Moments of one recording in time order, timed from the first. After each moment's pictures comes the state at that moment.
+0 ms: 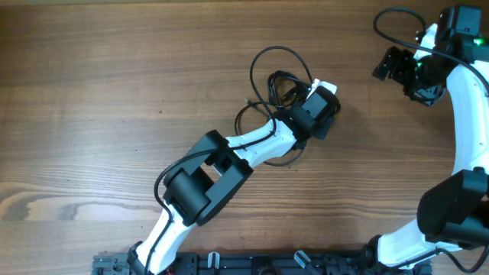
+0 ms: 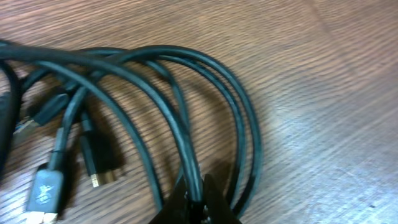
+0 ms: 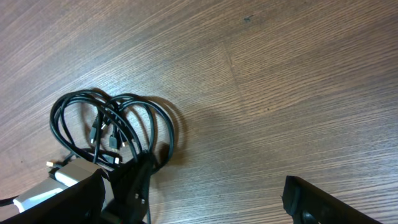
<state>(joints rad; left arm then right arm) -0.87 2.23 1.49 -0.11 -0.11 -0.34 -0.21 1.76 1.64 -1.14 -0.21 0.26</state>
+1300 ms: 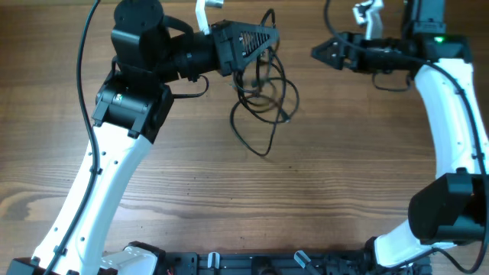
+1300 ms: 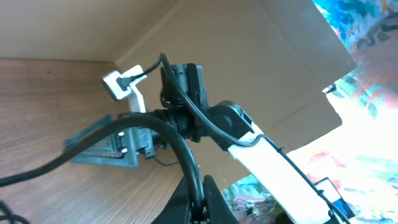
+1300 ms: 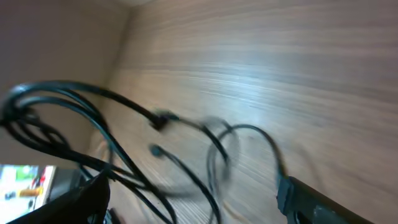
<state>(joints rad) -0.34 1.43 1.49 -0.13 0.93 -0.79 -0.02 1.76 1.63 -0.88 -0.88 0.05</state>
